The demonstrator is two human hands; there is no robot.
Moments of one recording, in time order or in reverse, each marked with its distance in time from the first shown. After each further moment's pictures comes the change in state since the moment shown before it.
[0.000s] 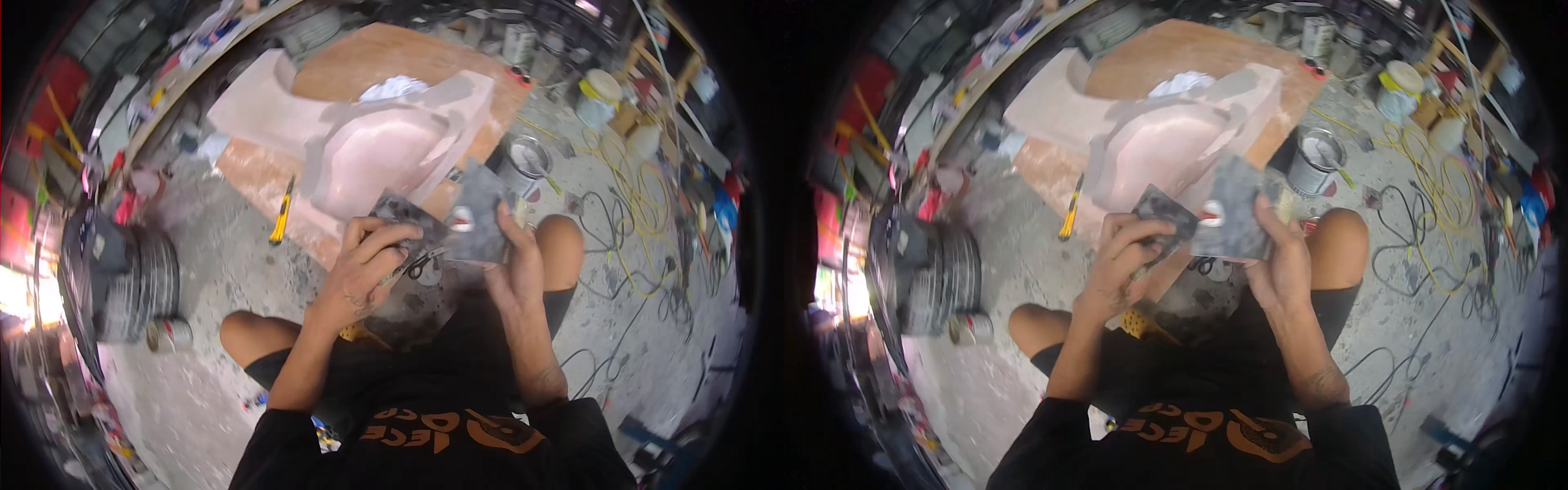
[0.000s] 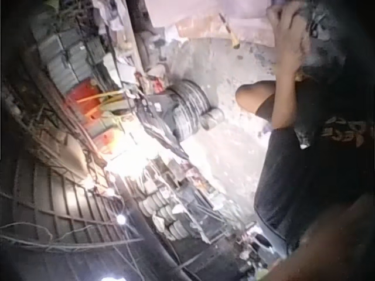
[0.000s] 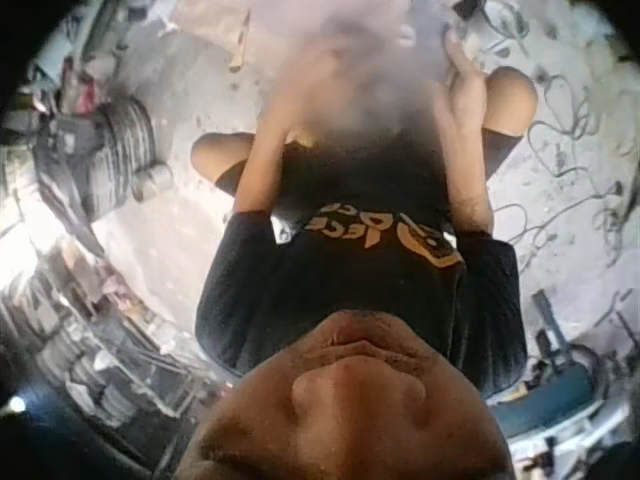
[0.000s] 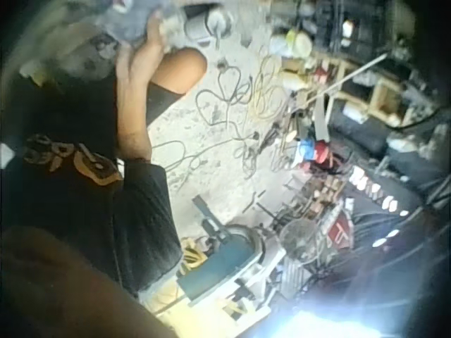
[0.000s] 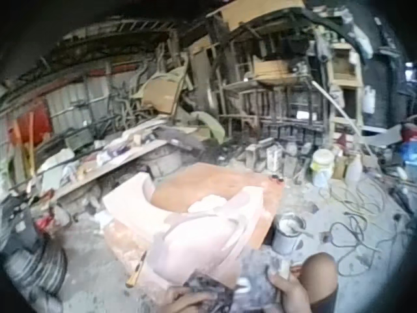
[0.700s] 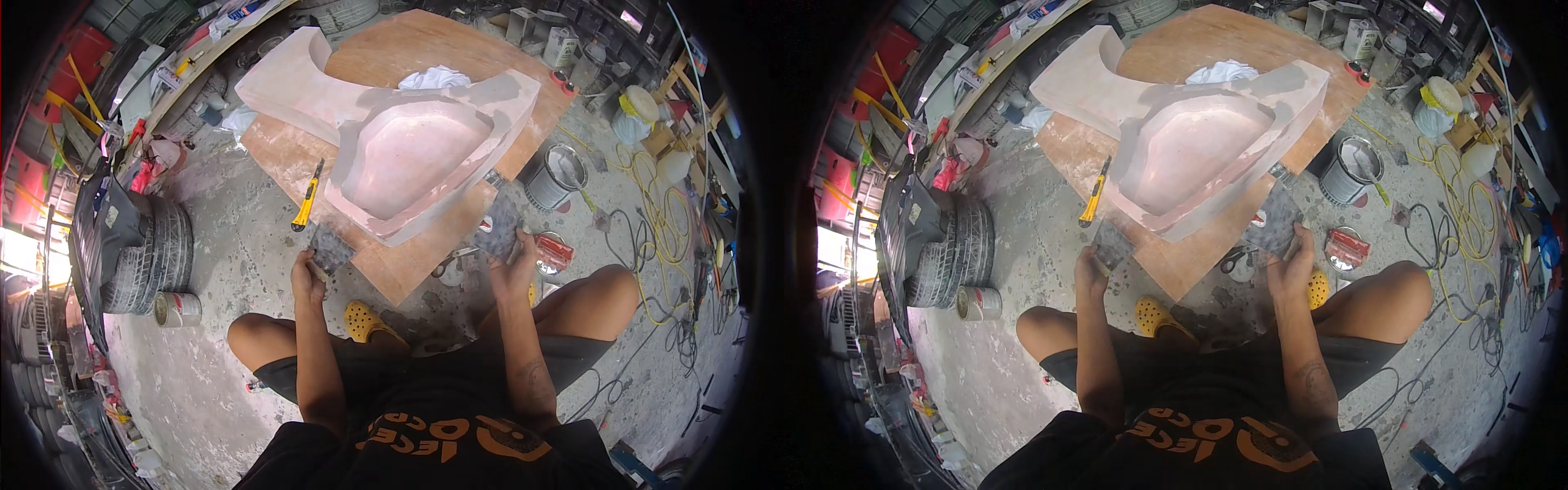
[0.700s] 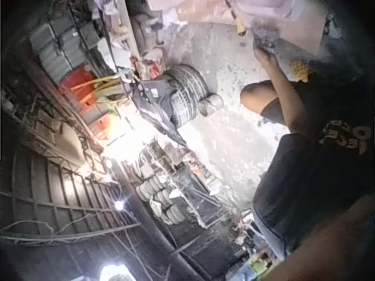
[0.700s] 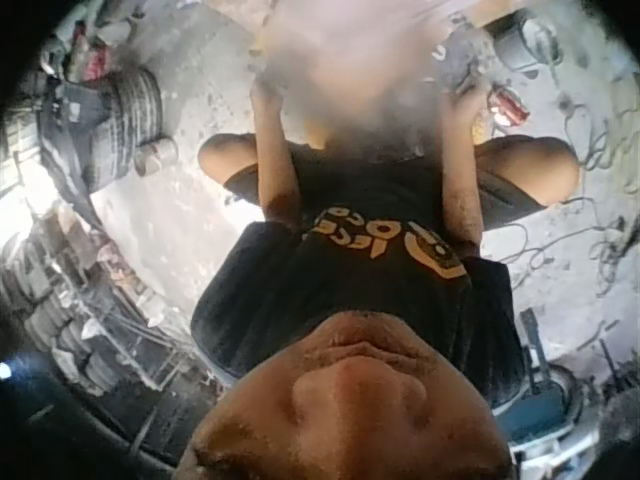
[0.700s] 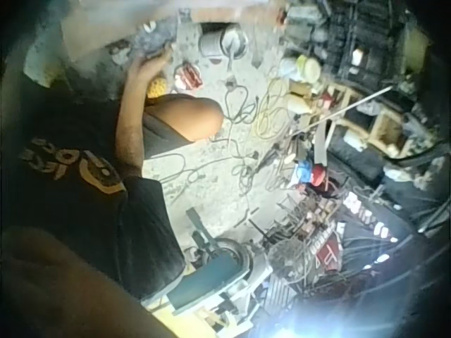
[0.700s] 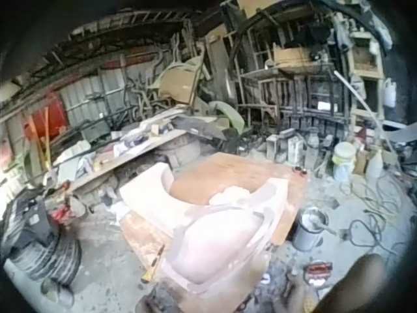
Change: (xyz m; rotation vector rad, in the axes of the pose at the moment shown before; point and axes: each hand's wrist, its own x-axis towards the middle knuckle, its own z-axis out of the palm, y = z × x) left_hand -0.240 -0.165 0.020 -1.173 1.136 -1.218; right_hand 0.063 0.098 -0.096 0.205 0.272 0.009
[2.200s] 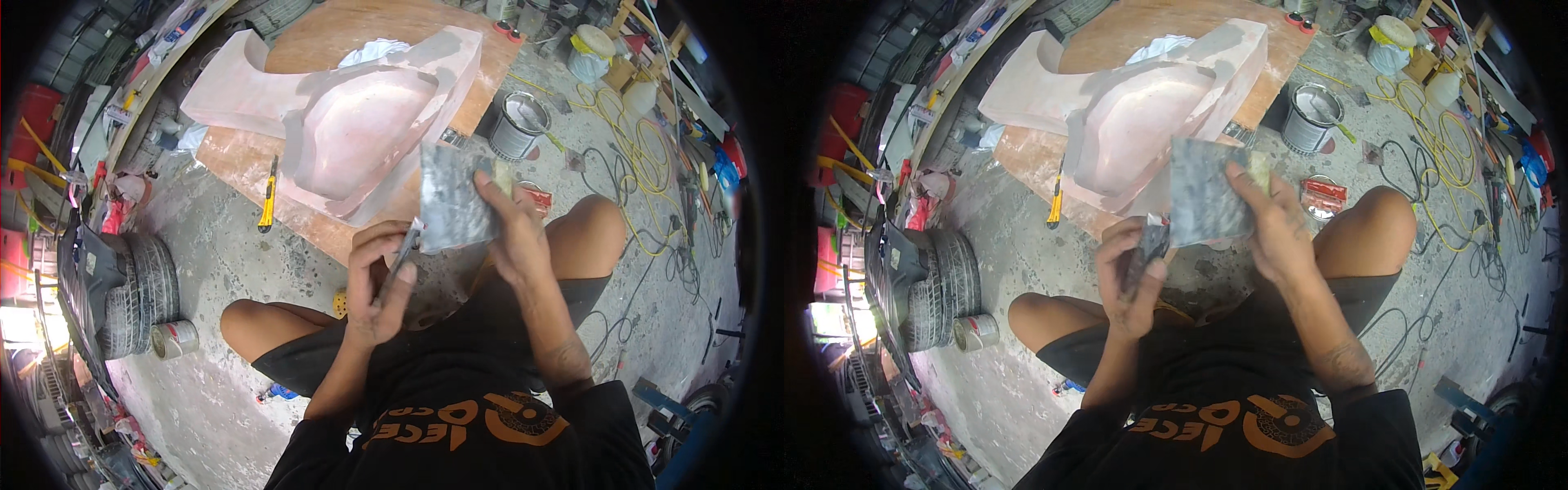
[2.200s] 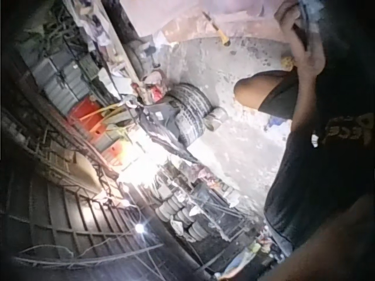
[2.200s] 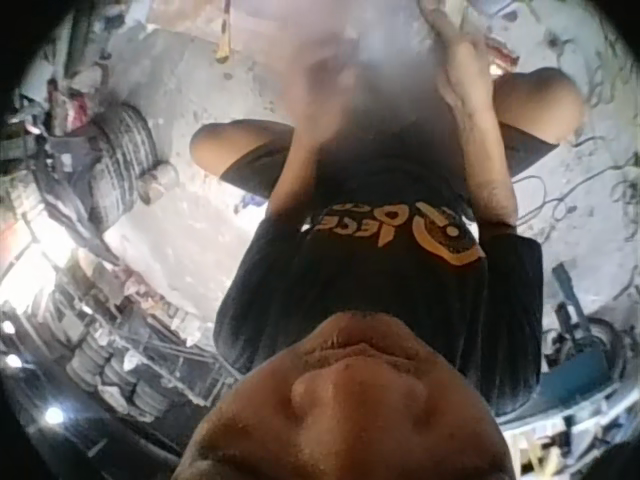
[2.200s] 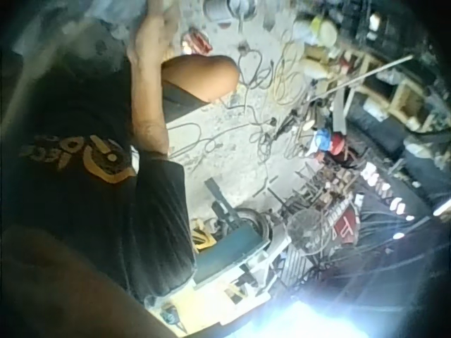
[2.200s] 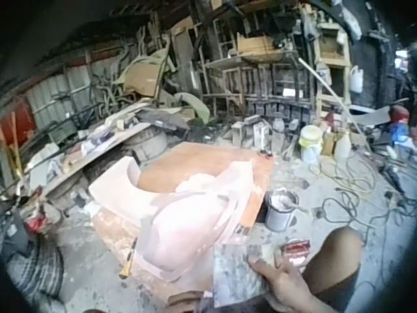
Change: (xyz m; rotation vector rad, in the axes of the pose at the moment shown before) left_hand -0.190 -0.028 0.206 0.579 -0.893 0.754; right_hand -0.089 -0.066 0.088 -0.523 -0.208 0.003
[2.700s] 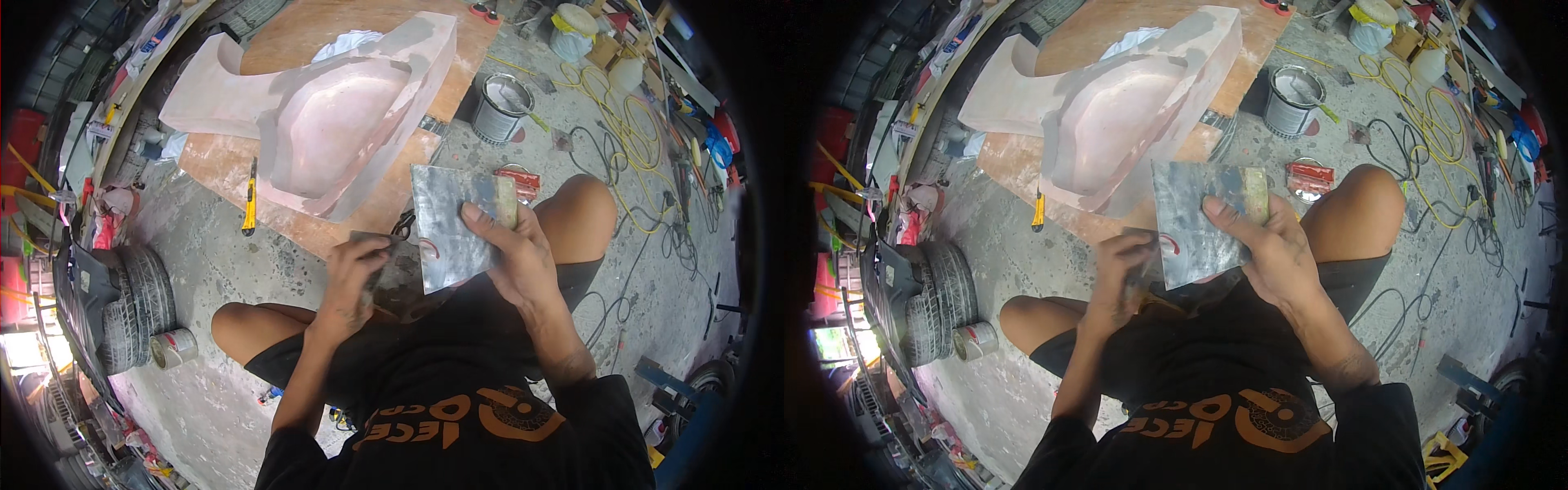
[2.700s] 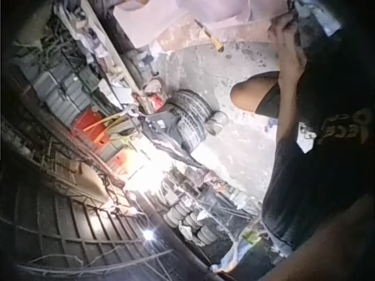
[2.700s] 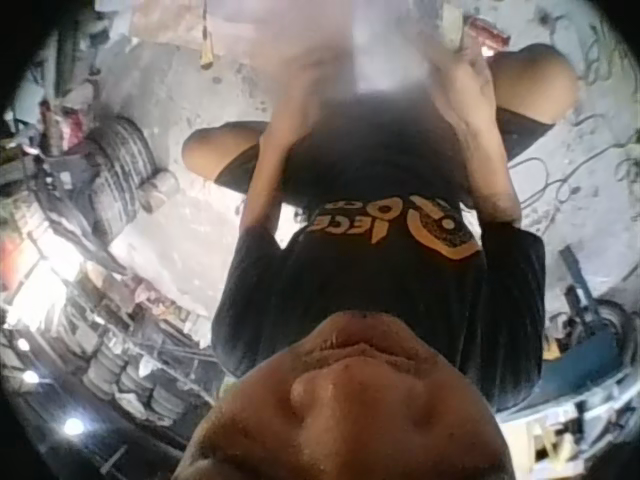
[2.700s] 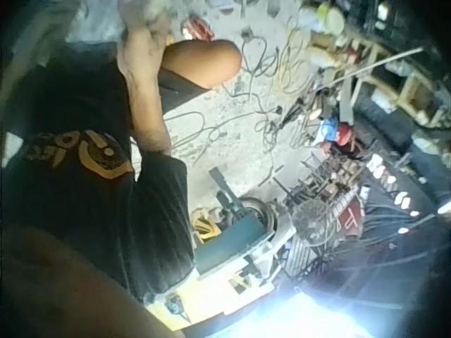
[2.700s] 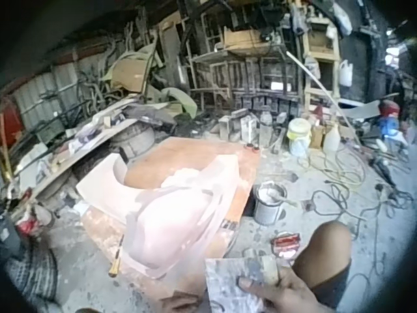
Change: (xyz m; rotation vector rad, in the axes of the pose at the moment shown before) left_hand -0.027 -0.032 -0.050 0.522 -0.424 -0.050; right_hand -0.029 0.001 -0.019 0.016 0.000 0.055
